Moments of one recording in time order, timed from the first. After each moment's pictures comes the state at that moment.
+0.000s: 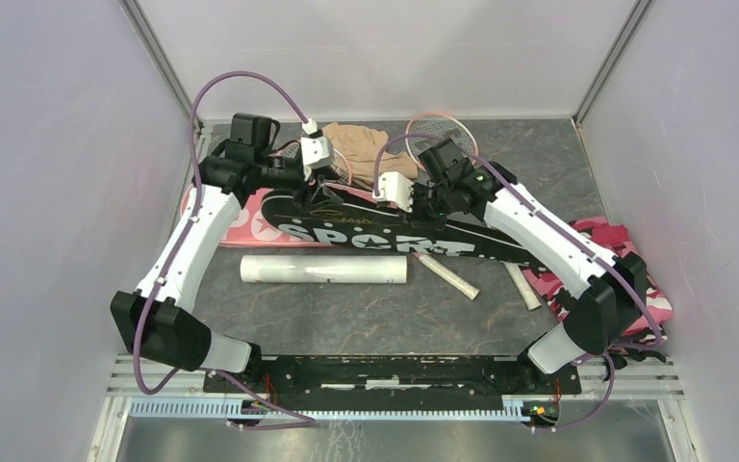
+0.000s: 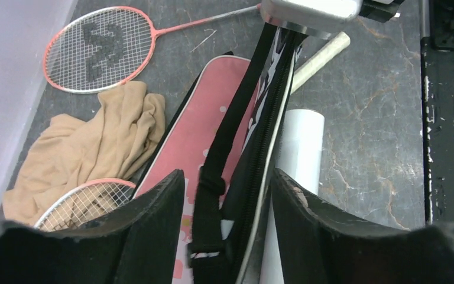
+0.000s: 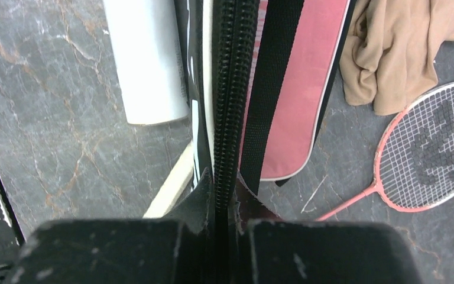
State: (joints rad) left arm -0.26 1.40 1.41 -0.73 0.95 0.81; right arm 0.64 1.57 1.47 -0.88 -0.31 -0.77
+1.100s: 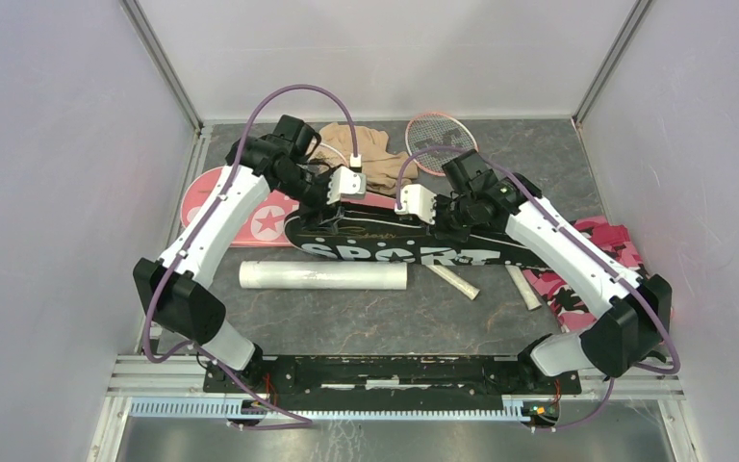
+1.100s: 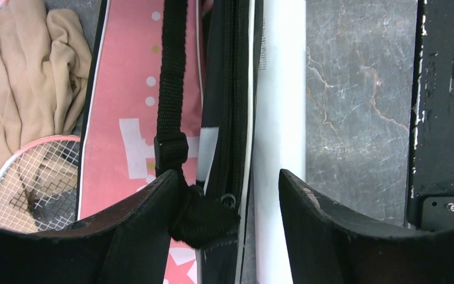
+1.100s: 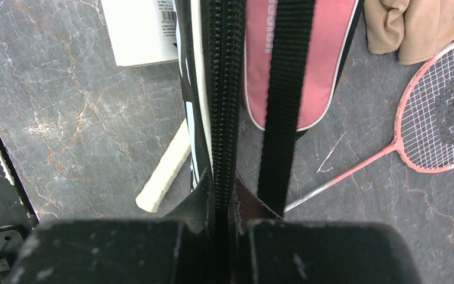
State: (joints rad) left arm -0.42 1.58 1.63 -1.24 0.62 1.12; right arm 0.58 1.42 1.33 -0.94 -0.29 -0.85
